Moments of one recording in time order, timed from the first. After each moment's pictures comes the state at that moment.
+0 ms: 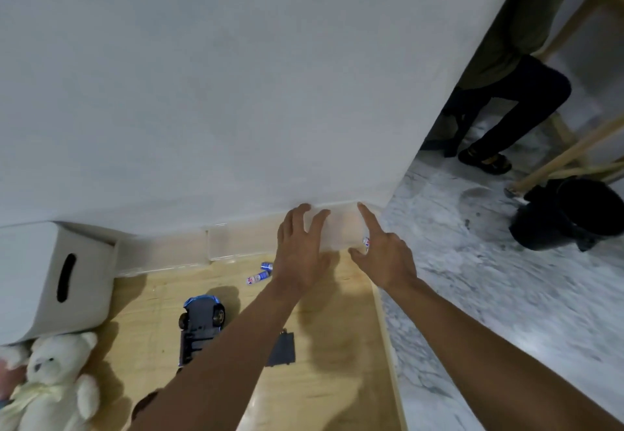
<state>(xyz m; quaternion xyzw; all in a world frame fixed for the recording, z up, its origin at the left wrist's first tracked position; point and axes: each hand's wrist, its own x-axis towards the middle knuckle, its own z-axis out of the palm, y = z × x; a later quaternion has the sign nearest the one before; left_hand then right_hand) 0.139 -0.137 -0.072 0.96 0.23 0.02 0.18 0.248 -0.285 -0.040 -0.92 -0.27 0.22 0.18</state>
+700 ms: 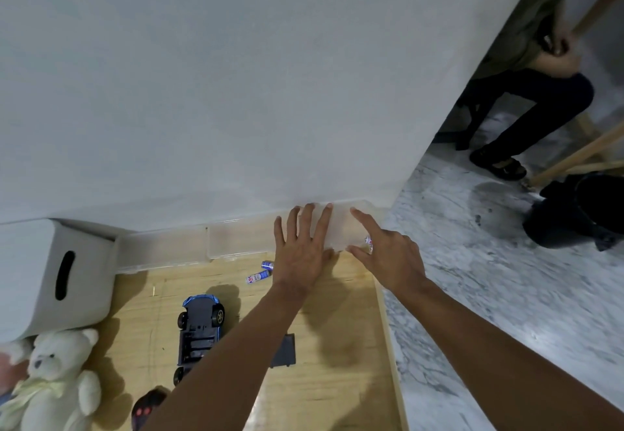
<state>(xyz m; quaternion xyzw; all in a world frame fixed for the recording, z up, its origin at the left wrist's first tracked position) 0.140 -0.140 -0.102 0.97 0.23 0.03 -0.02 0.260 -0.286 -0.059 -0.91 -0.35 0.17 0.17</state>
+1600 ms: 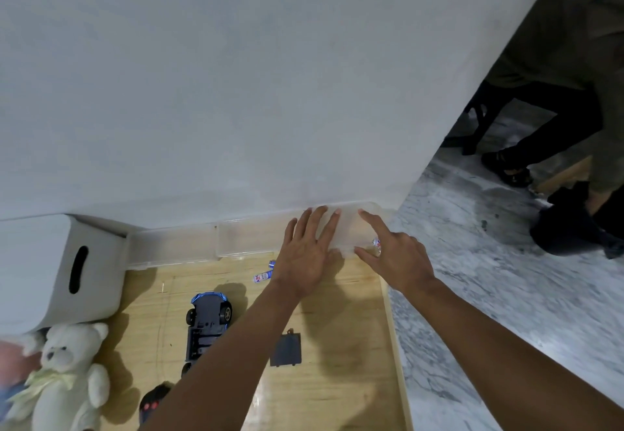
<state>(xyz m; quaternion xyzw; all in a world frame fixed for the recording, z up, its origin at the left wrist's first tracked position) 0.127 -0.126 -0.091 0.99 0.15 0.02 0.08 0.264 -0.287 -0.061 -0.89 -0.37 0.18 0.18</state>
